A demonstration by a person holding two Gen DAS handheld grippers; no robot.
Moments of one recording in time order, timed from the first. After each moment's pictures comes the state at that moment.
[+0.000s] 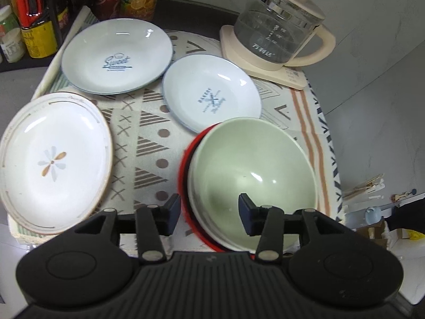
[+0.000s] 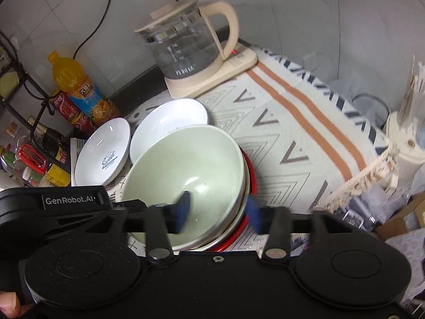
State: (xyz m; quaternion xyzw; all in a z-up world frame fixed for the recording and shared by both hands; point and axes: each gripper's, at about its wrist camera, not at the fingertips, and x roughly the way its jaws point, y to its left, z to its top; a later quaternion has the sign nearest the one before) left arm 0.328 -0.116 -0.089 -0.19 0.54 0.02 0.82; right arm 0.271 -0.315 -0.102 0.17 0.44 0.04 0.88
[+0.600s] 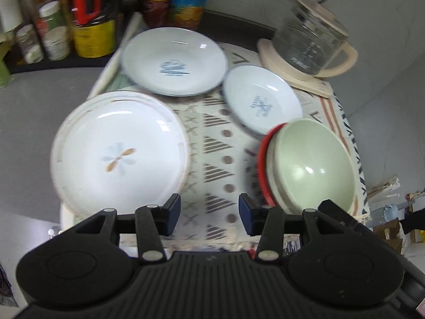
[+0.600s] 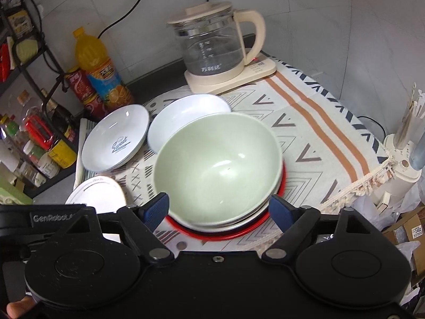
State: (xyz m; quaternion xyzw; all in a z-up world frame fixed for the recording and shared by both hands) left arm 0.271 -0.036 -0.085 -0.18 0.52 0.05 0.83; right arm 0.245 -0.260 -0.090 0.12 0.43 0.04 0.89
